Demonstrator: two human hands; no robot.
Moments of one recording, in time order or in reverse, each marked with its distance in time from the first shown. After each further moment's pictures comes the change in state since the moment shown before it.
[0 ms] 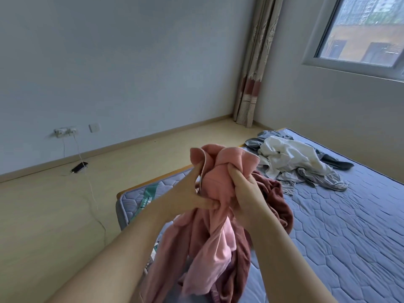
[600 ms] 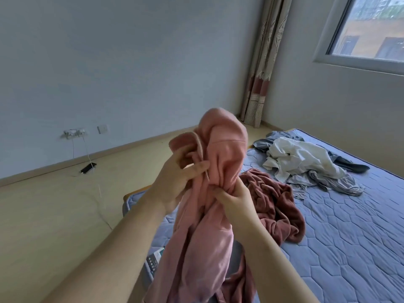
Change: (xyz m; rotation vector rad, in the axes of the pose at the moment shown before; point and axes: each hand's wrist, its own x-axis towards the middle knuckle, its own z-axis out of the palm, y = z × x) left_hand 0.014 0.027 -0.024 -0.566 0.360 0.025; right_hand 0.011 0.024 0.012 -0.378 -0.052 -0.181
